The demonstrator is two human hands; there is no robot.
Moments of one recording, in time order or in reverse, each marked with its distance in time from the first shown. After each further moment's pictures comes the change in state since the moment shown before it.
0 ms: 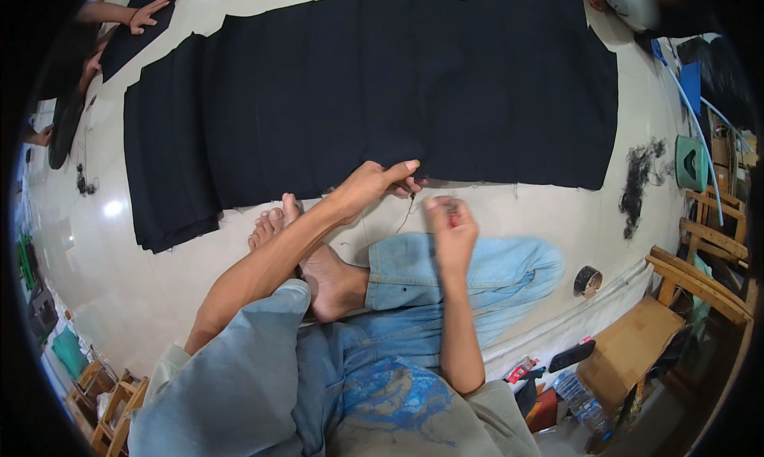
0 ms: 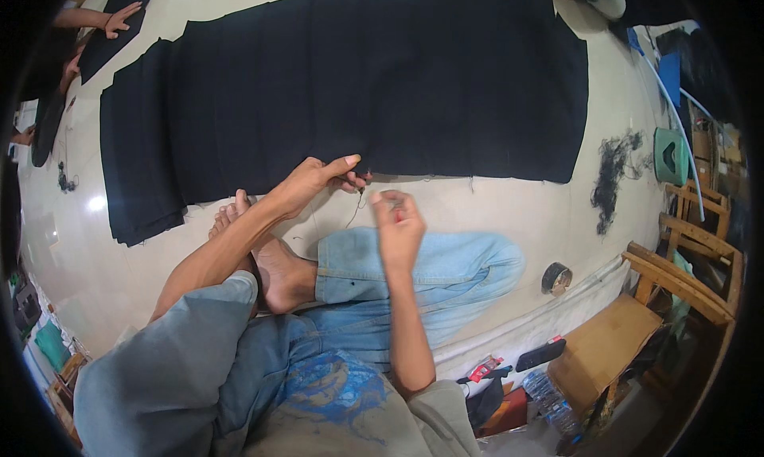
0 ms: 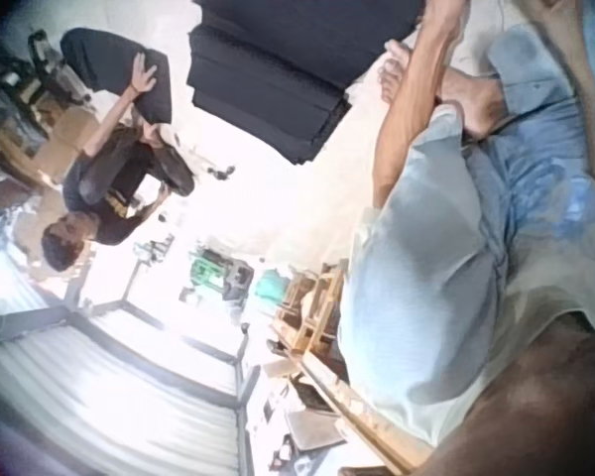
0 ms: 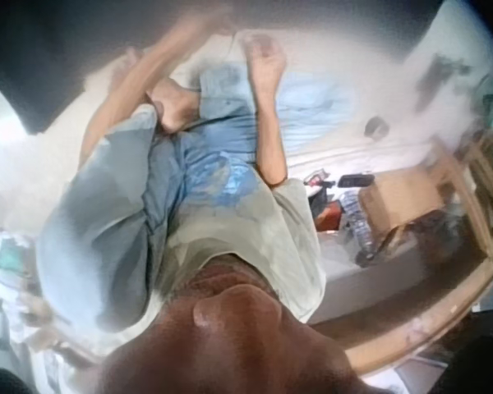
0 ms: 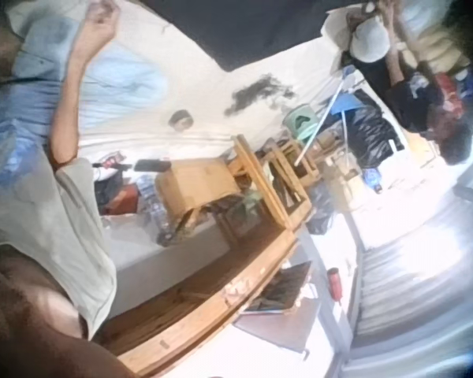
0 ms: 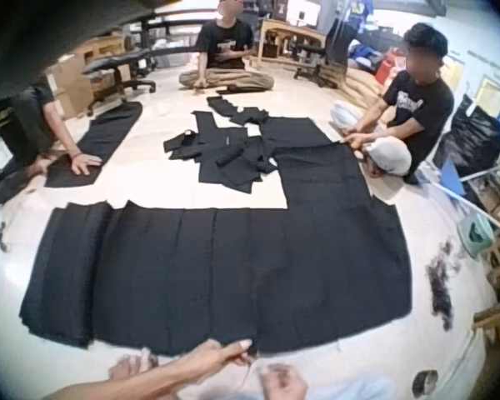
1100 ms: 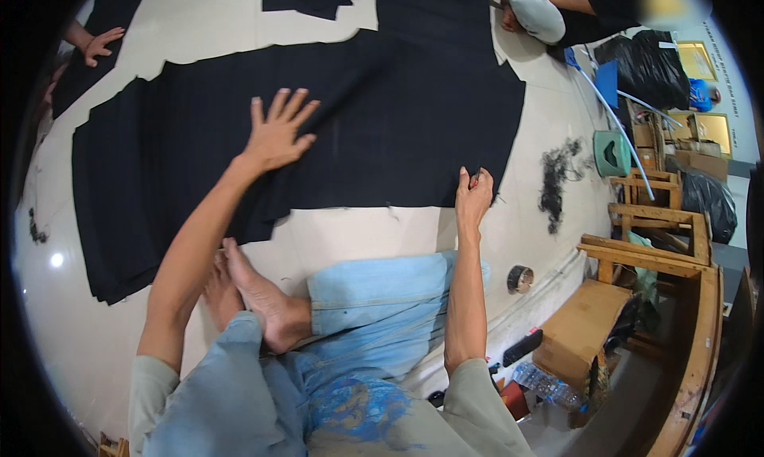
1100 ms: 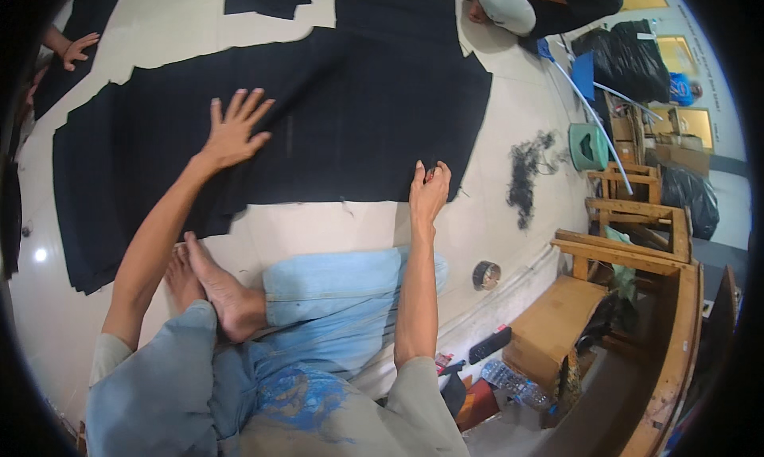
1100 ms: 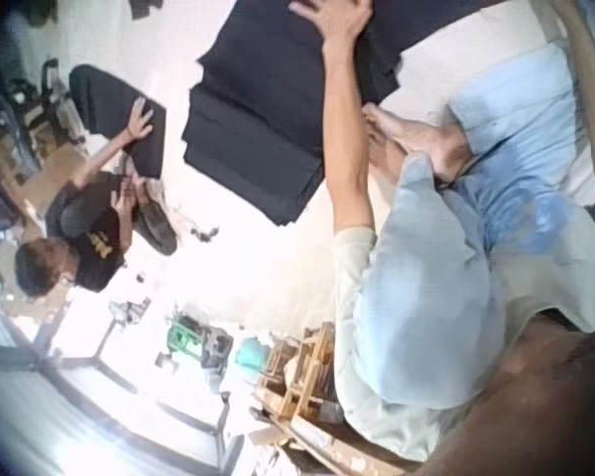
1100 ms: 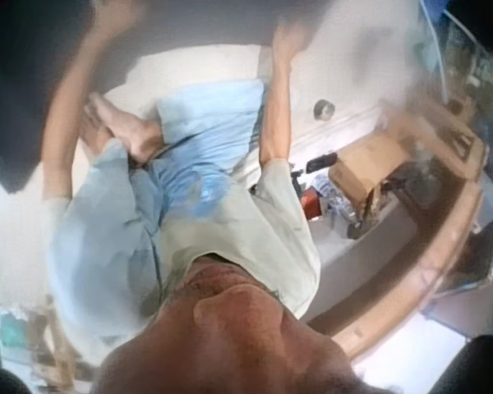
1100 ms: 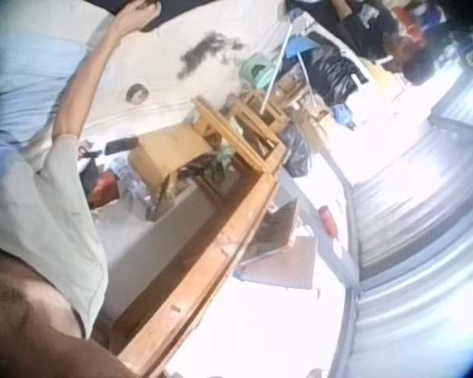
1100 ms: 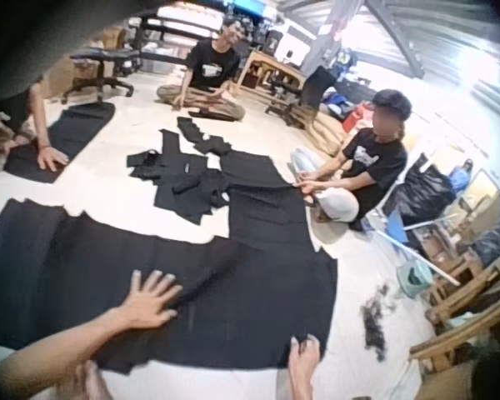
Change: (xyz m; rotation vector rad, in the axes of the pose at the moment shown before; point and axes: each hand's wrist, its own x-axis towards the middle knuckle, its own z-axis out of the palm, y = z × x) left_hand 0.078 0.064 -0.095 1.742 0.515 0.472; right_hand 0.182 0.004 -0.126 -0.610 0.464 -0.416
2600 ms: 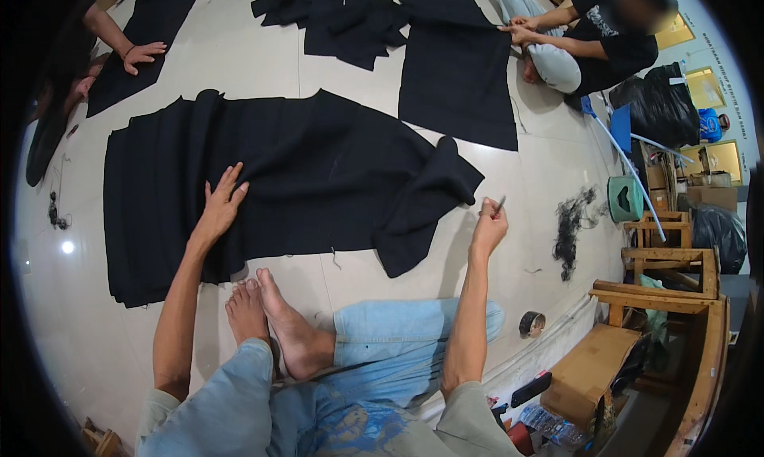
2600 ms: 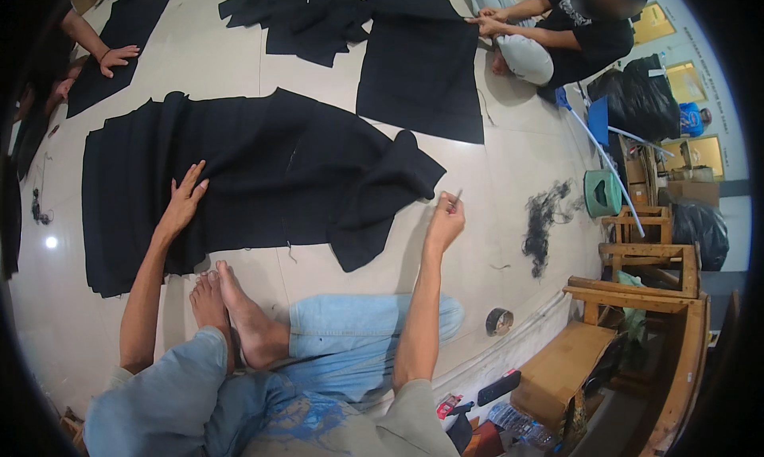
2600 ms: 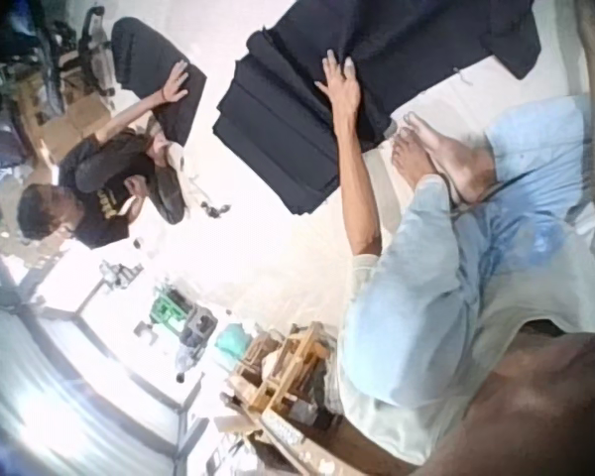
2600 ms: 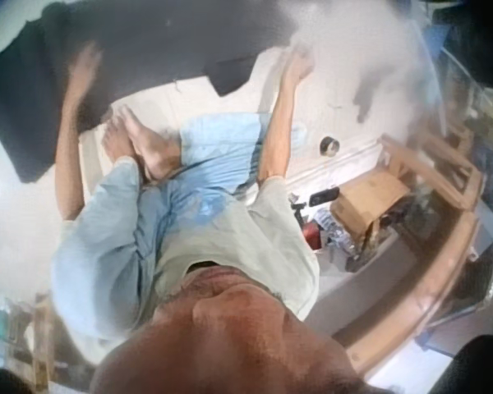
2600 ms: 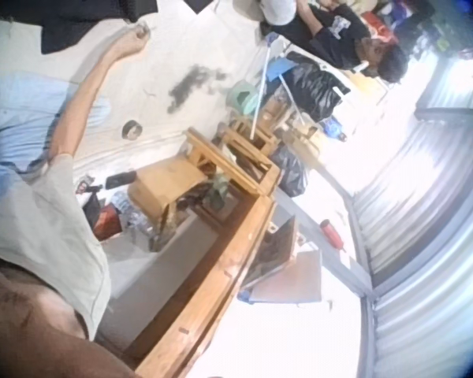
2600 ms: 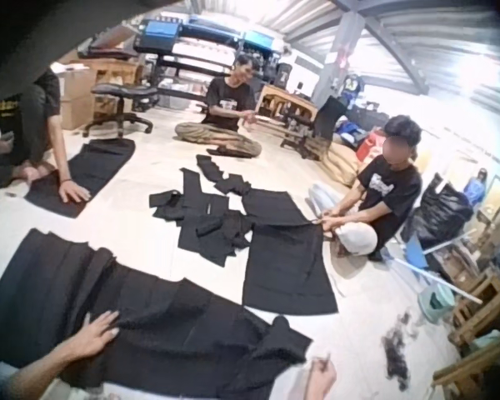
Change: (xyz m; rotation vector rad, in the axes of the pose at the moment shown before) left_hand -0.125 -0.109 -0.039 -0.645 -0.011 -0.477; right_hand 0.025 -0.037 0.019 0.521 0.059 0.401
